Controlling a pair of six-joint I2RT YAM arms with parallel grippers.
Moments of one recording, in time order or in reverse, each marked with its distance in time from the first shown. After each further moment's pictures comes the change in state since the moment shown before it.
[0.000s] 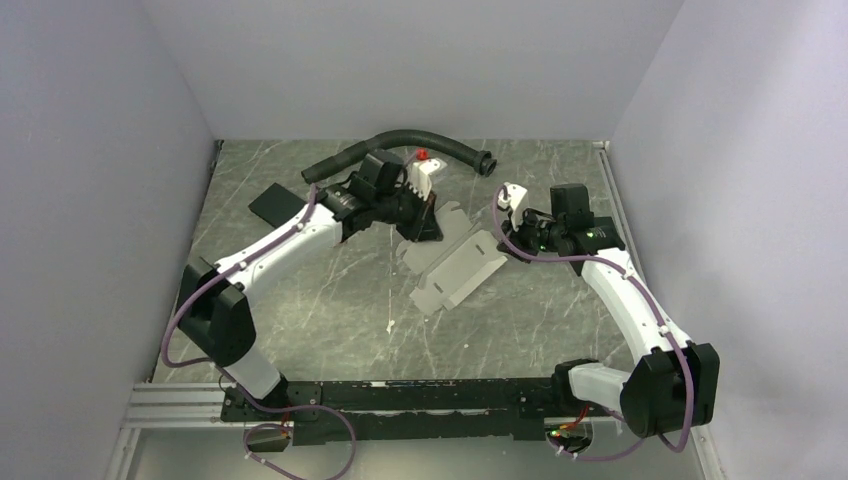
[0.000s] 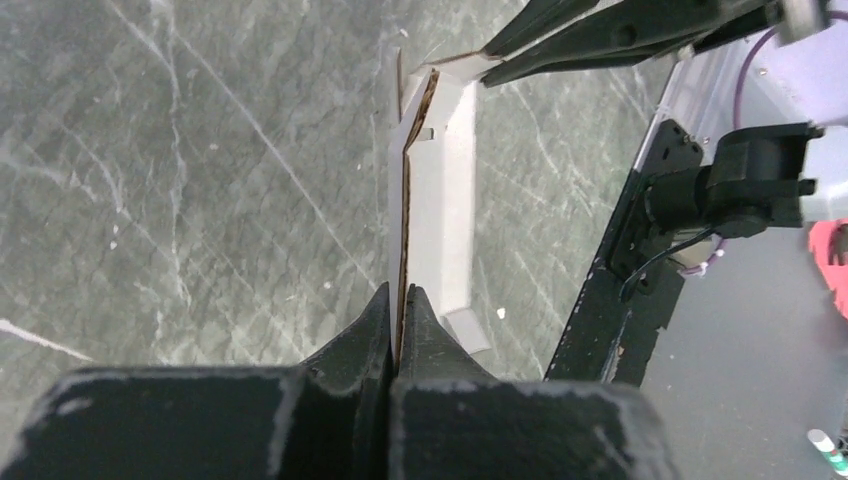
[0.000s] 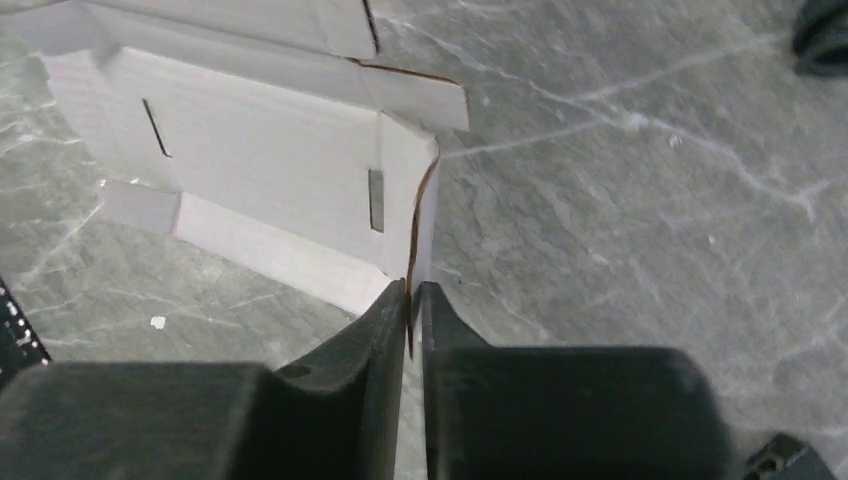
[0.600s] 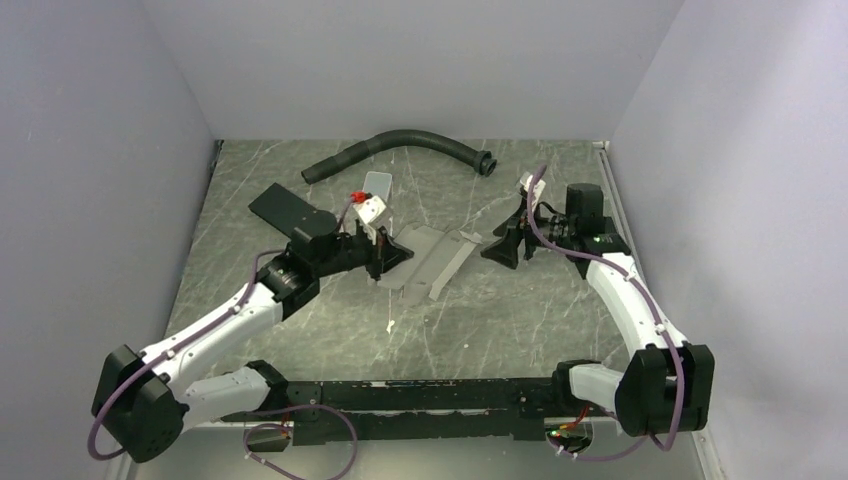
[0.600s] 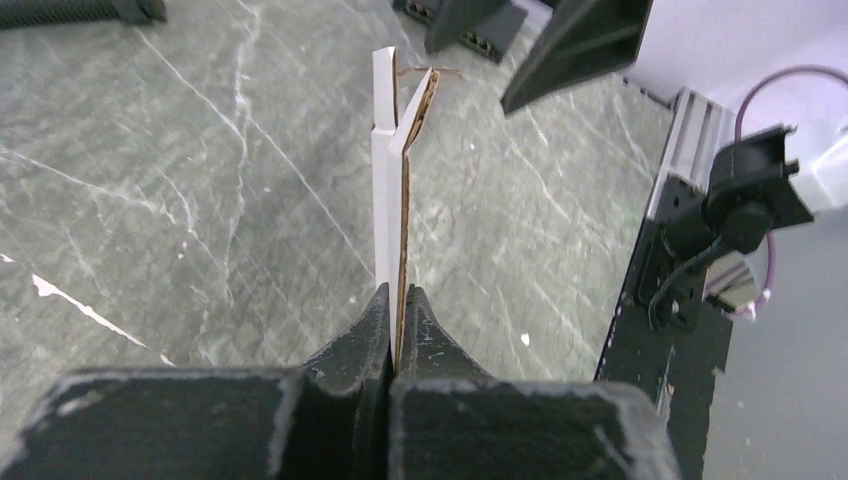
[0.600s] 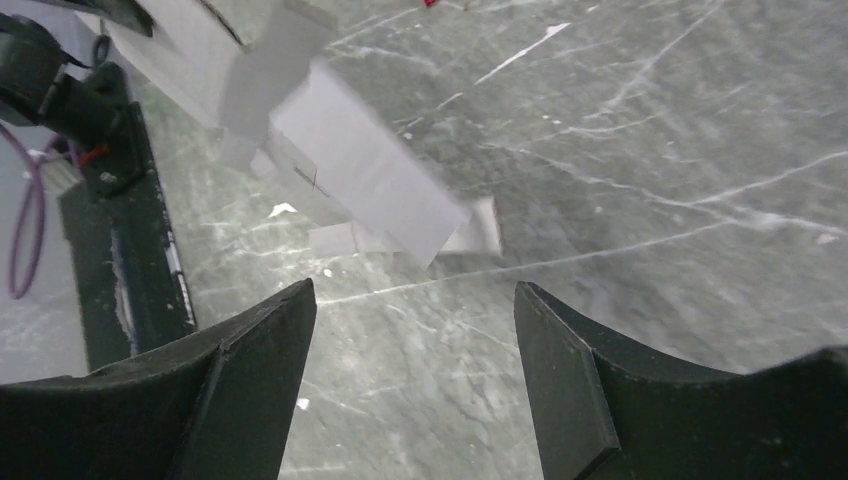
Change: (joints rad) left arm 0.011 -0.547 -0.671 0.511 -0.084 -0.007; right arm -0.107 -0.005 -0.039 0.159 -0.394 0.255
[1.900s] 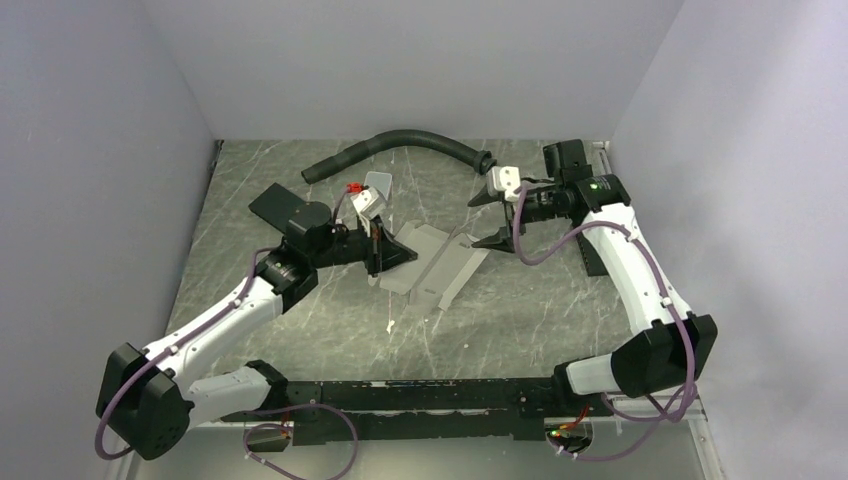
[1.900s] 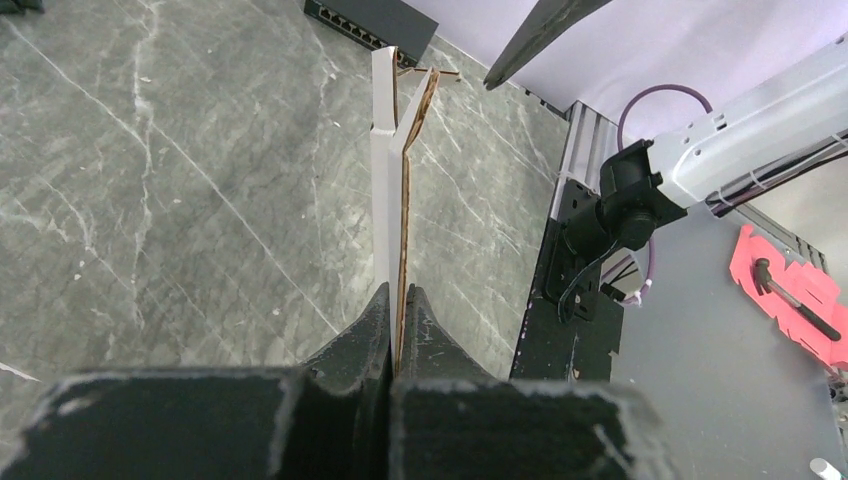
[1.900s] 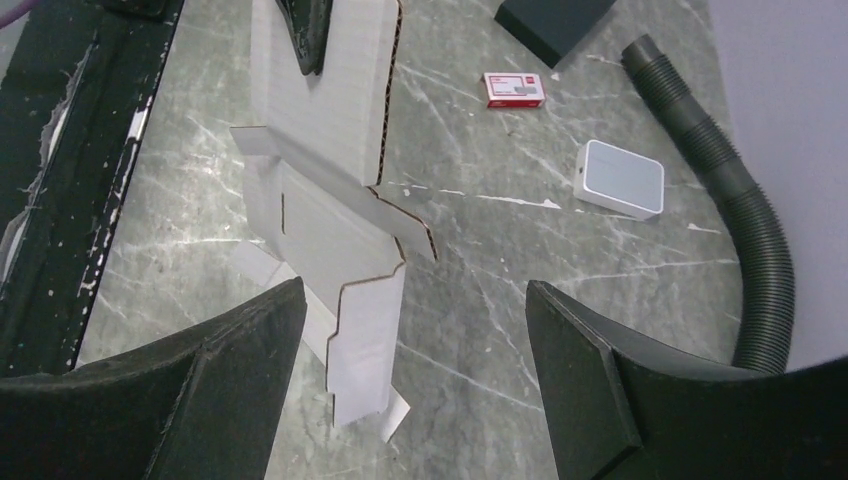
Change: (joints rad) left arm 0.060 0.003 0.002 0.080 0.196 -0.163; right arm 0.143 0.188 0.501 -0.576 -0.147 -0.824
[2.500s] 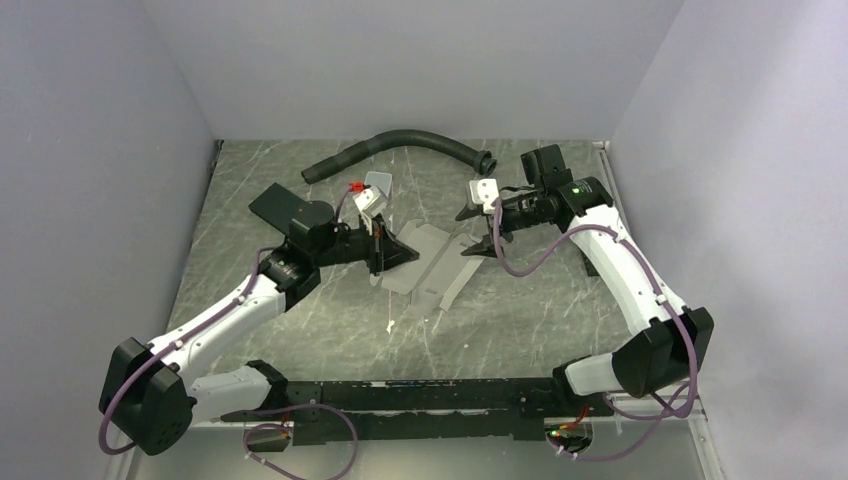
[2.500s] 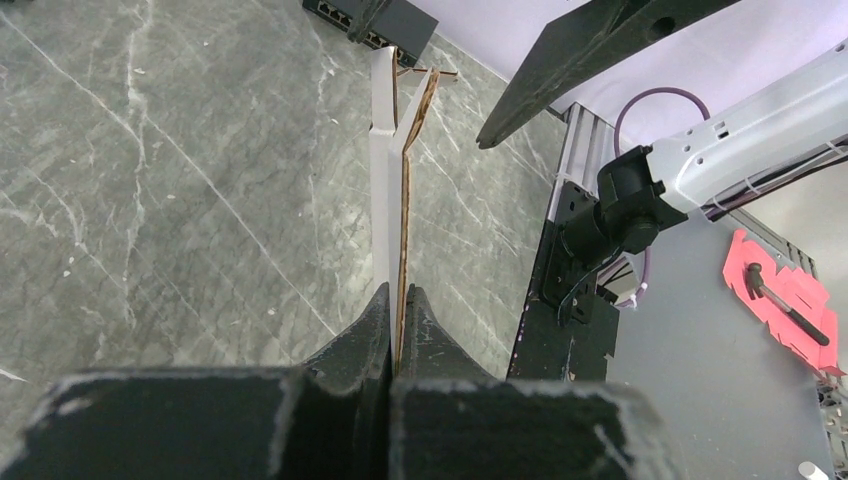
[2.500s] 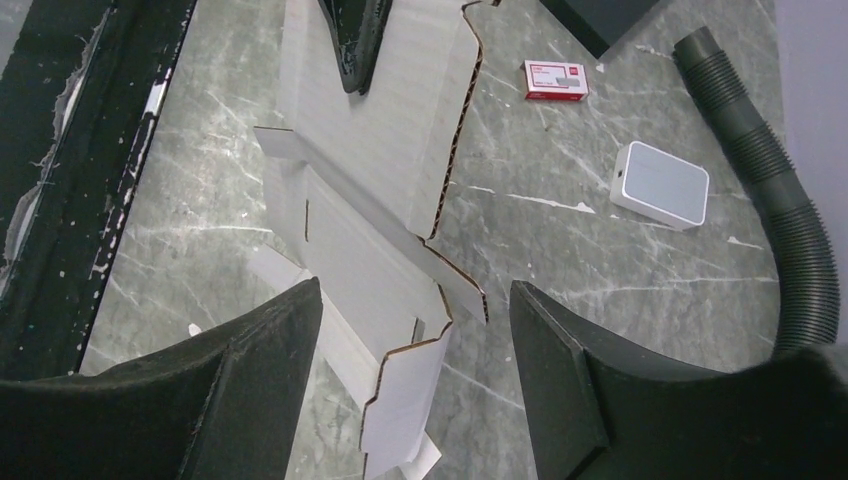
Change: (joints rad) left arm 0.001 0.030 0.000 0.019 0.005 -0.021; right arm 0.119 0.017 -0.019 0.011 0.102 0.002
